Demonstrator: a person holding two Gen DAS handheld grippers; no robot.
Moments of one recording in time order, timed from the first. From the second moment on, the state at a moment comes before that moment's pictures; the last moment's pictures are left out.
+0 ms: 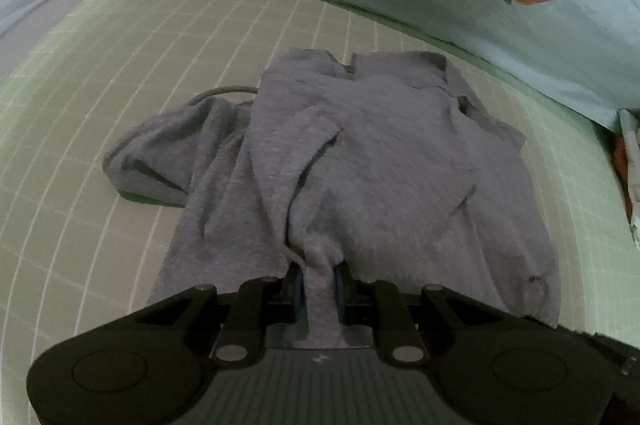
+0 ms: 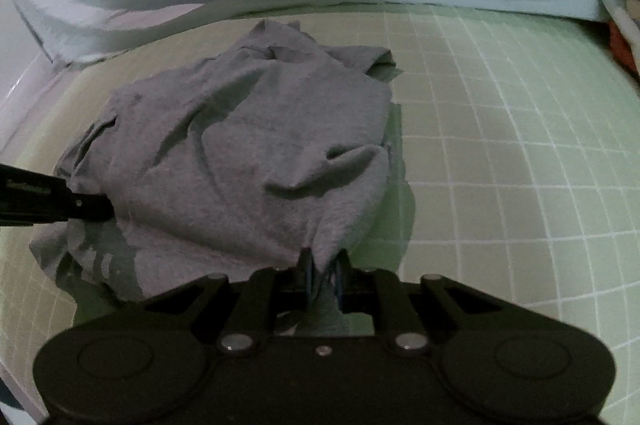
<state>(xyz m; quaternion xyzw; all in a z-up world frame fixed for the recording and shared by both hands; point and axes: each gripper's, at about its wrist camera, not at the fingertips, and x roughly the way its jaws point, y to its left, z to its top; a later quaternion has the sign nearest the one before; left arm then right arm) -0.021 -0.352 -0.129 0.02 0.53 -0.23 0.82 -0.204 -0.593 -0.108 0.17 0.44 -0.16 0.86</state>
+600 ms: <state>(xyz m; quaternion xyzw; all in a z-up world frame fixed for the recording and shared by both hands) 0.076 -0.404 -0.100 0.03 0.47 -0.20 0.86 -0.096 -0.649 -0.098 0.21 0.42 -0.15 0.87</state>
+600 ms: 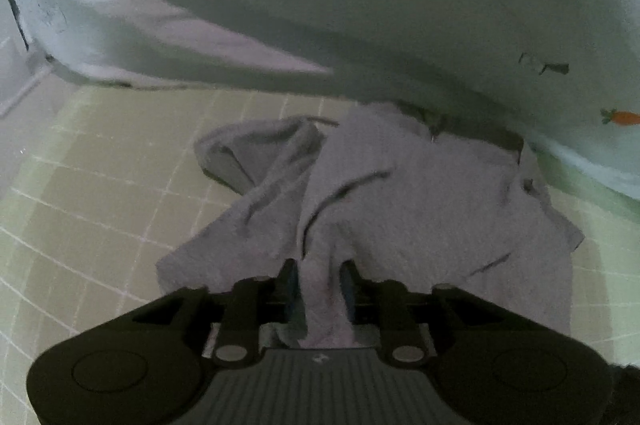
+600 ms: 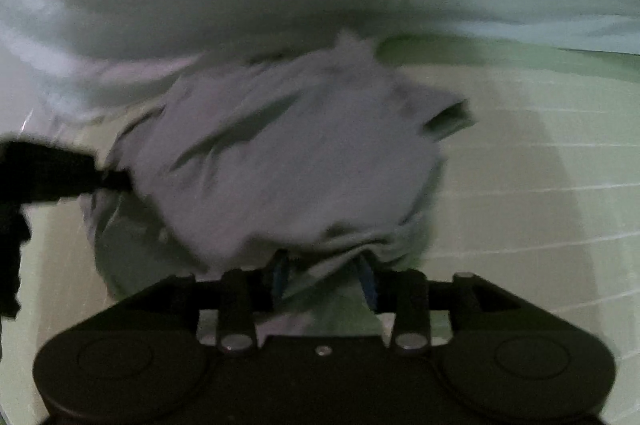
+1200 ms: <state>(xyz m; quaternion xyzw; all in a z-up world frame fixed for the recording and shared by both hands) 0.116 -0.469 -0.110 0.07 0.44 -0.24 0.86 -0.010 -0.726 -0.096 0.16 0.38 -0.18 0.89</state>
